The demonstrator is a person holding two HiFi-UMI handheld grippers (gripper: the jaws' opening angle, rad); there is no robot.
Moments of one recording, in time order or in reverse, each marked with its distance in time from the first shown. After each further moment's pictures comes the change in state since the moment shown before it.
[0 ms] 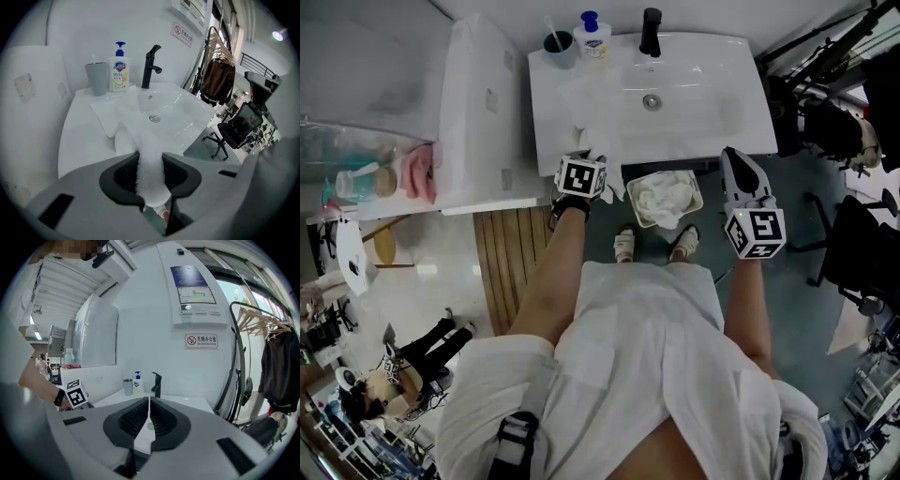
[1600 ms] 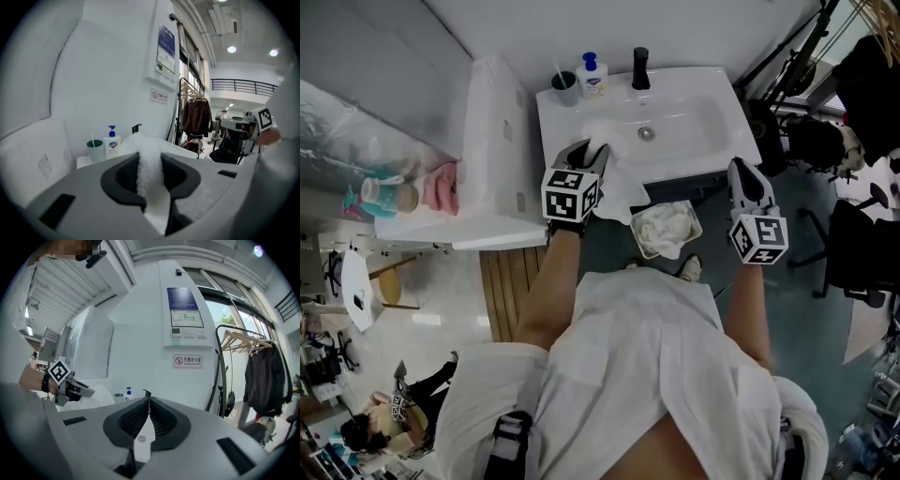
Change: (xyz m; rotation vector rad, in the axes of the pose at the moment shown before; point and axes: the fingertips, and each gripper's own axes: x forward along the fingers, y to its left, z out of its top) left arm -0.161 -0.039 0.125 0.149 -0.580 -0.084; right arm -0.063 -0.003 0.050 -0.006 -0.153 -0.156
